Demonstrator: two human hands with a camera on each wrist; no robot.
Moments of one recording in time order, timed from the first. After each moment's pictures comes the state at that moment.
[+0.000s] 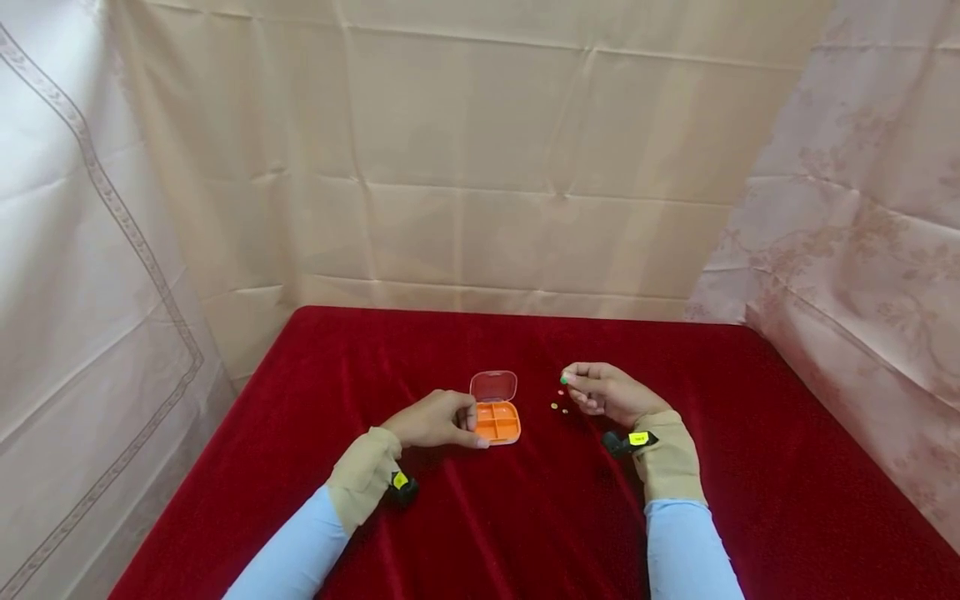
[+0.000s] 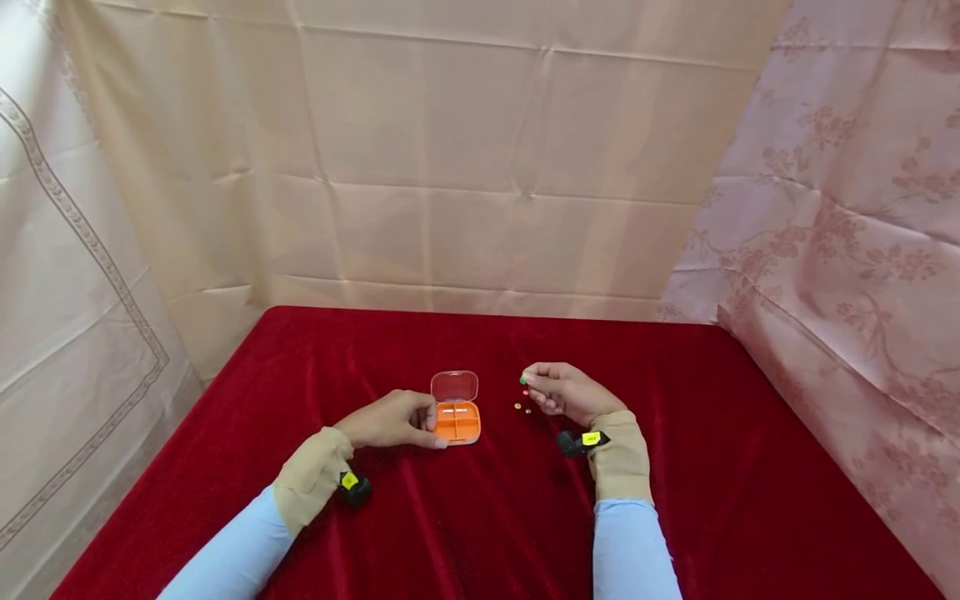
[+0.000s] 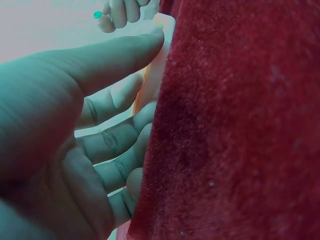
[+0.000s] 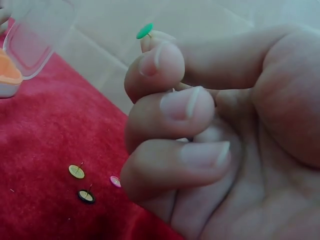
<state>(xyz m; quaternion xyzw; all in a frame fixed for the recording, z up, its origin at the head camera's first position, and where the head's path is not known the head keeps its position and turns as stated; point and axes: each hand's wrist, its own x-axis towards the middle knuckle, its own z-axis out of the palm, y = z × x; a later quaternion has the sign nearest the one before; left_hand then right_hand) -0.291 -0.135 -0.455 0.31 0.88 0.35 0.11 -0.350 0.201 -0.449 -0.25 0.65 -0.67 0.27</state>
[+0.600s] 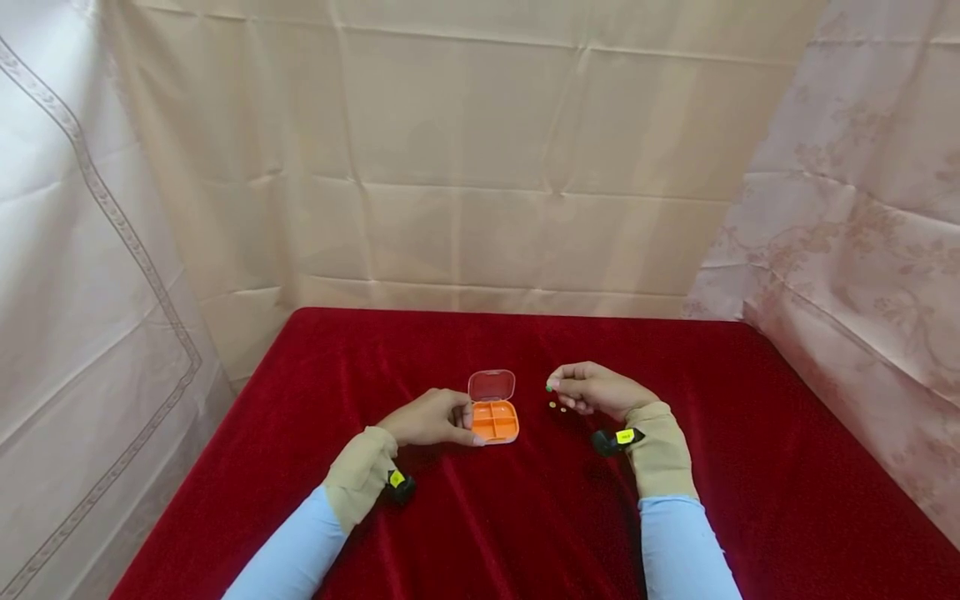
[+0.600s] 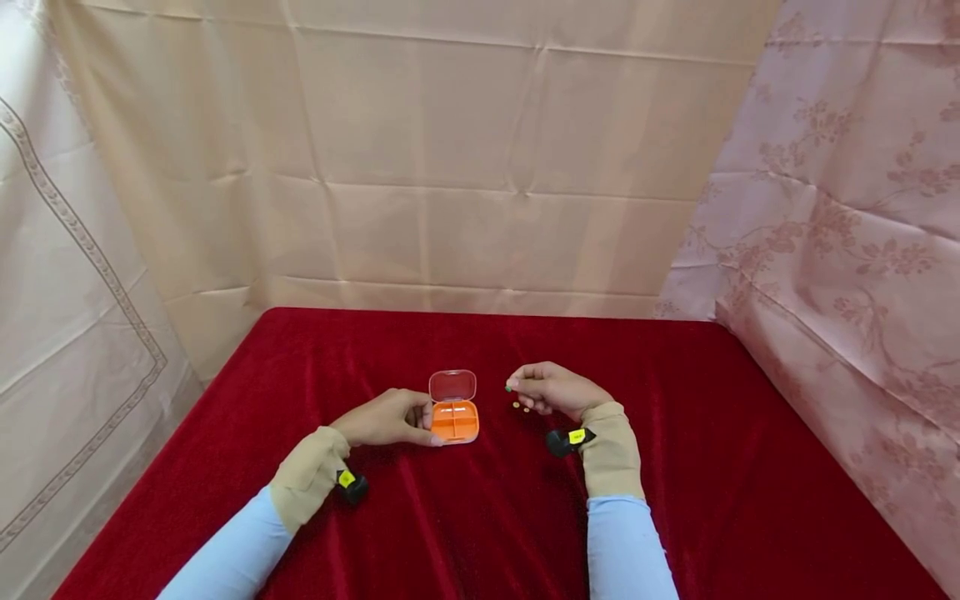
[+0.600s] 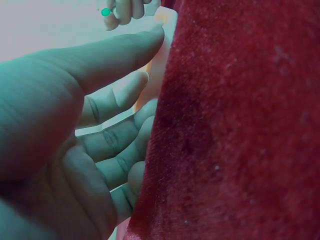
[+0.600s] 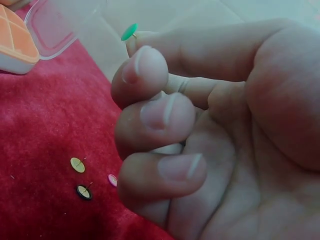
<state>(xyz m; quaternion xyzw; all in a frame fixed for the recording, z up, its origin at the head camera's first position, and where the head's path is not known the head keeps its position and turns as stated) -0.294 -0.137 -0.457 0.30 0.88 0.35 0.11 -0.345 0.185 -0.437 -0.24 0.75 -0.56 0.27</state>
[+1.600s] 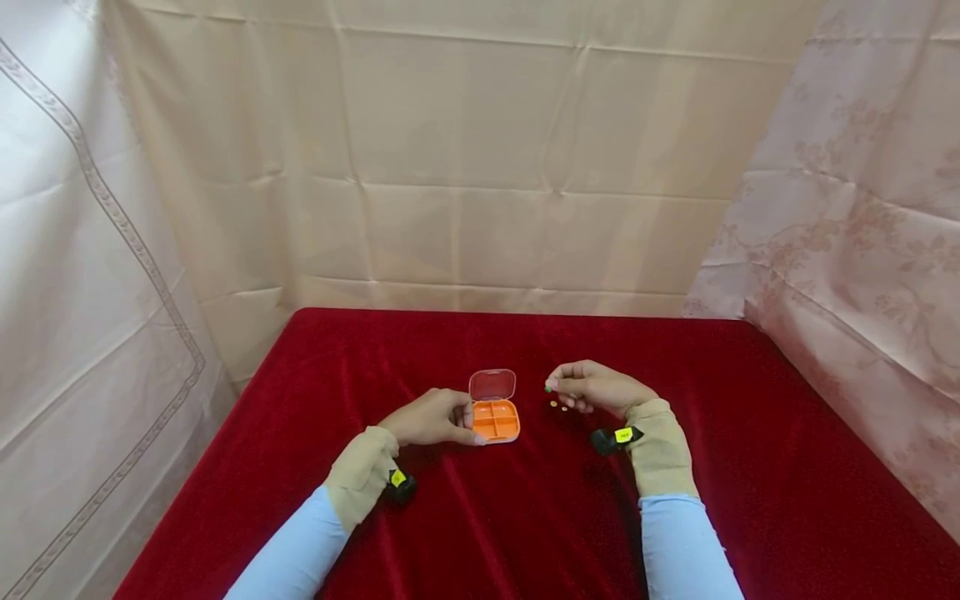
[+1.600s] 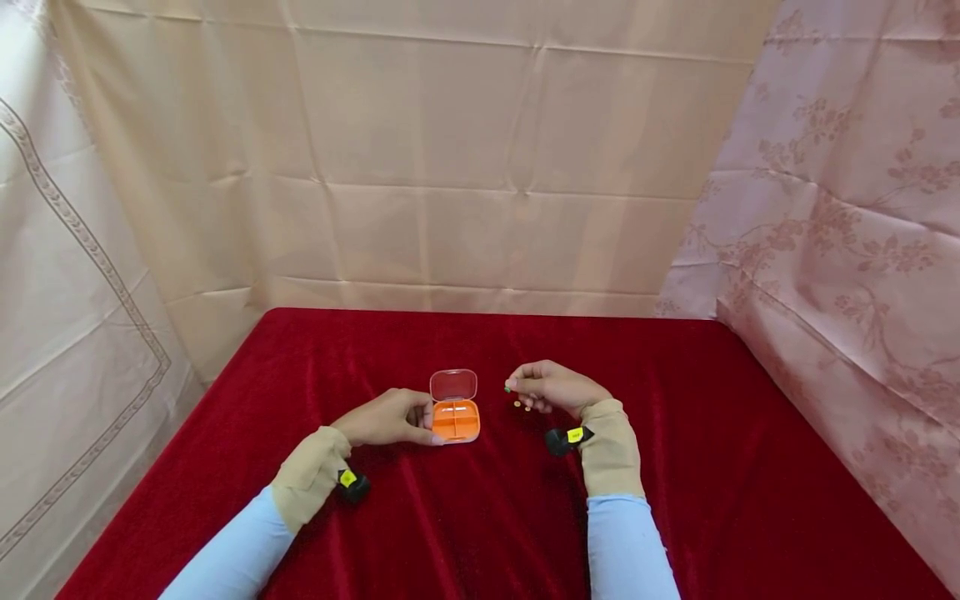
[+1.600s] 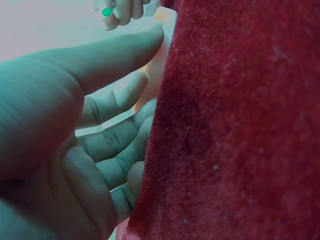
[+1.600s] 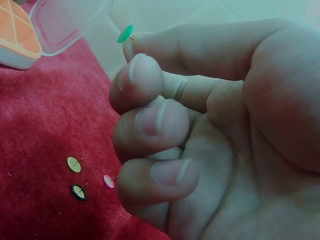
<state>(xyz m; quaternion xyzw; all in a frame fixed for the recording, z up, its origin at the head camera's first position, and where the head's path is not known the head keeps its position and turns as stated) -0.294 -0.137 -0.457 0.30 0.88 0.35 0.11 -0.342 0.182 -0.429 -0.23 0.78 -0.52 0.26</state>
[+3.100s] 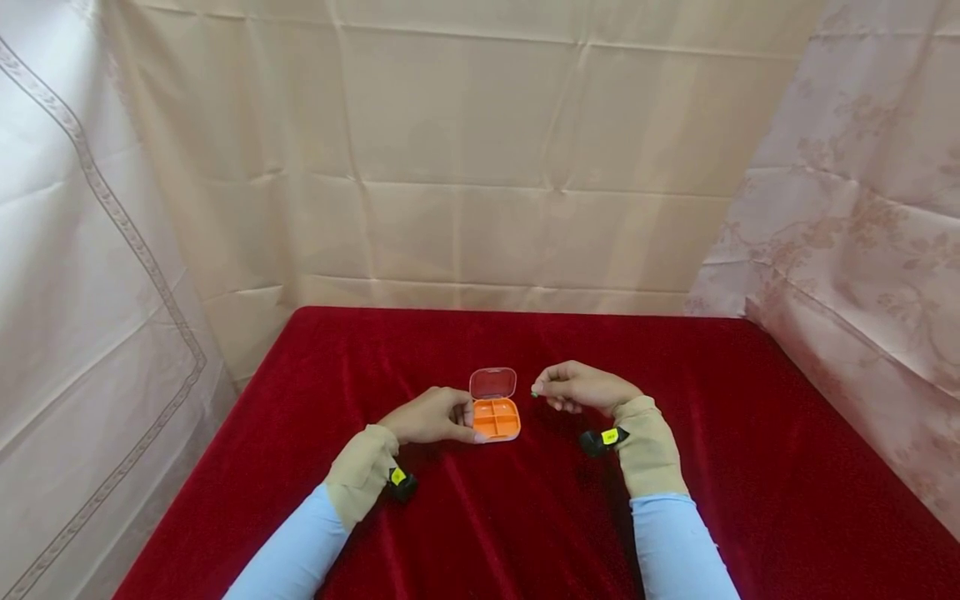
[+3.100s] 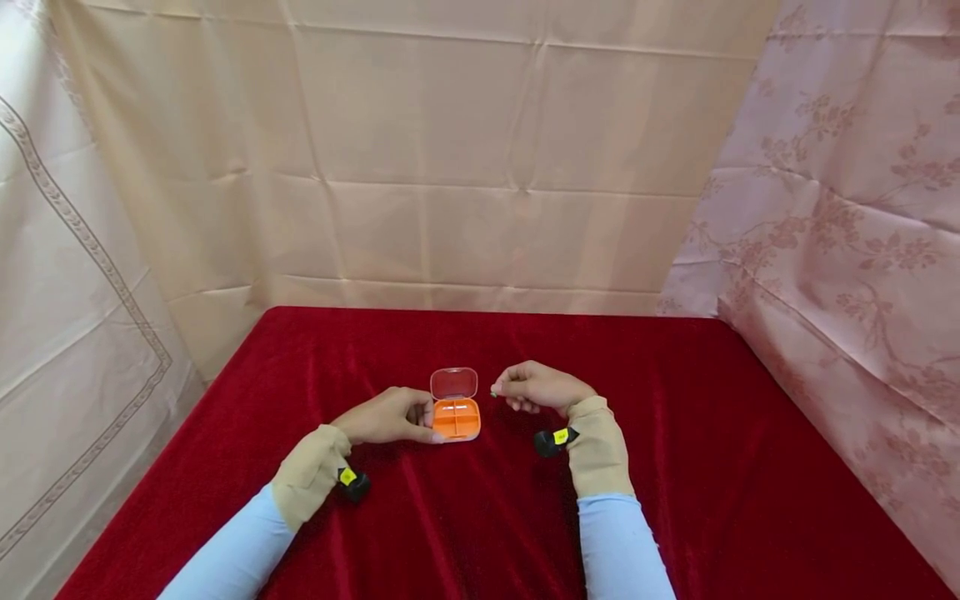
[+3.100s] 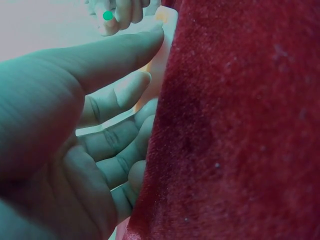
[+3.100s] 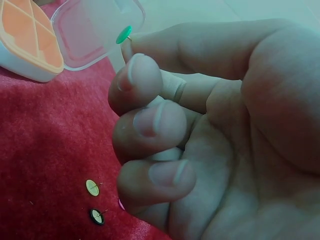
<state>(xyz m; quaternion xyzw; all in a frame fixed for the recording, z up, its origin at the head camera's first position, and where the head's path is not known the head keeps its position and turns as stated) -0.295 -0.138 -0.458 0.30 0.88 0.35 0.12 -0.340 0.161 -0.427 -0.25 0.80 -0.48 0.26</state>
